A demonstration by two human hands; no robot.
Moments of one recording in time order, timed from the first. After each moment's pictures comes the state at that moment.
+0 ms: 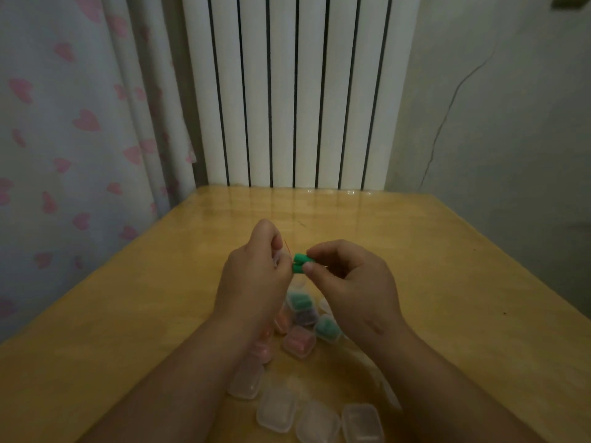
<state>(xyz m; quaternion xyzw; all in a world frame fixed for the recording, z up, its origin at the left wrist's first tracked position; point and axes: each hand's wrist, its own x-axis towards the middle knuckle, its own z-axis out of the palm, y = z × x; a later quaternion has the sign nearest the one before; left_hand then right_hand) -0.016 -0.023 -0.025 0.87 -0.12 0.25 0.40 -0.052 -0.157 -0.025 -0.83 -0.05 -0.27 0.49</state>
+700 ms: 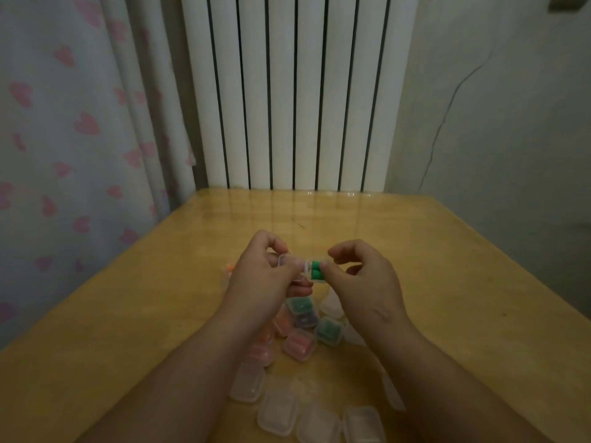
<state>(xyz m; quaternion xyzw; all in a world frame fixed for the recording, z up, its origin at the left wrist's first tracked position) -0.016 -0.028 -0.023 0.71 -0.10 0.02 0.70 -0.043 -0.168 -0.031 -0.82 0.05 -0.24 0.51</state>
